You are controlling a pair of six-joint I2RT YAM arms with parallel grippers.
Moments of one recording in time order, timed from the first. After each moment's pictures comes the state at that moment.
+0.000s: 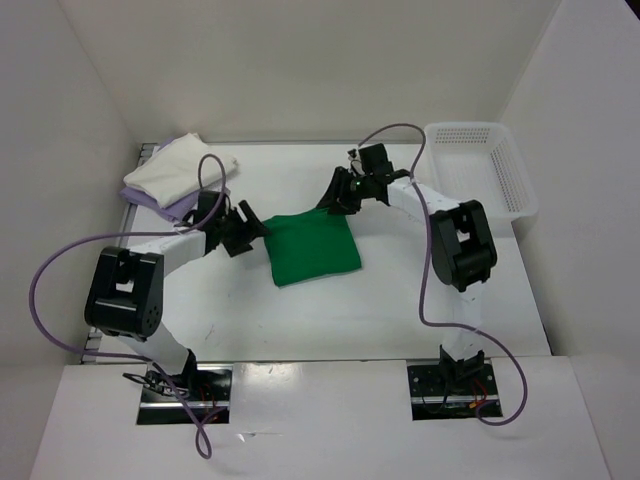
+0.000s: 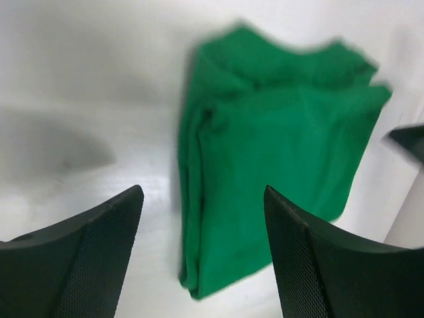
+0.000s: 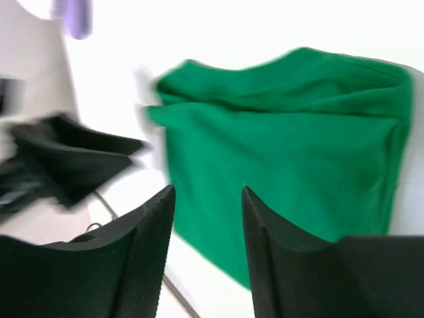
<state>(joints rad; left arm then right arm) -0.13 1.63 0.89 -0.09 0.28 -0.76 0.36 2.08 1.54 -0.28 -0.56 0.65</state>
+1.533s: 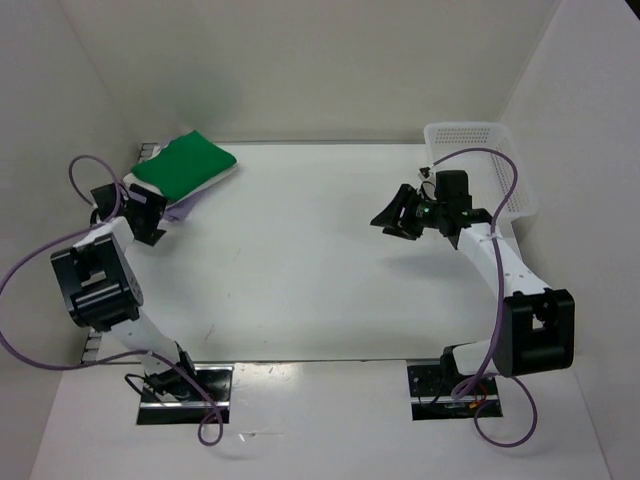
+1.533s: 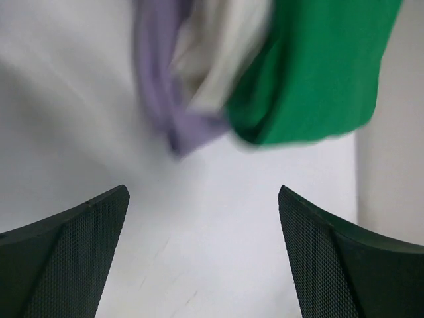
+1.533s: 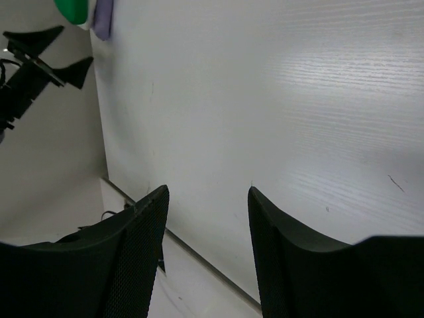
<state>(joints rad) 0.48 1.79 1.11 -0.04 0.35 -0.85 0.11 1.36 0.98 -0.35 -0.60 0.62</state>
